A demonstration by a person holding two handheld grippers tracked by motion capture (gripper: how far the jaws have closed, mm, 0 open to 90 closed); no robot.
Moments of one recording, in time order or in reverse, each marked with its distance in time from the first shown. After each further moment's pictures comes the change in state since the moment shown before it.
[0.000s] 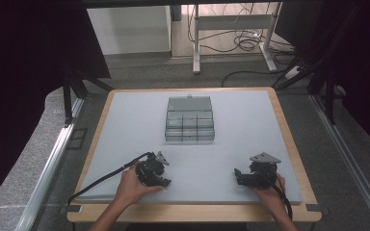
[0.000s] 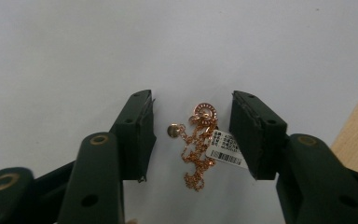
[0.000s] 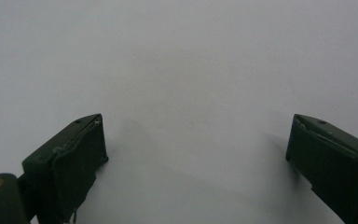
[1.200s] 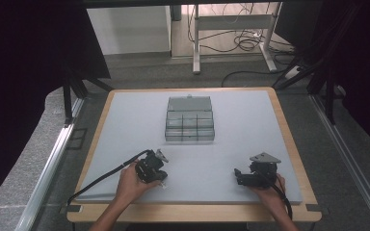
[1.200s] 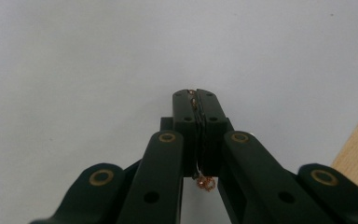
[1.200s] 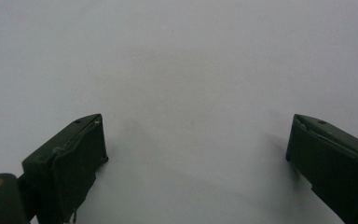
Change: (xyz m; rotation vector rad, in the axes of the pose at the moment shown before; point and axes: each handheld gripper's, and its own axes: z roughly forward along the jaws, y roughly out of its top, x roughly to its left) left arm 0.007 0.004 -0.001 0.022 -0.007 -0.032; right arm 0.000 0.000 0.000 0.000 0.000 0.000
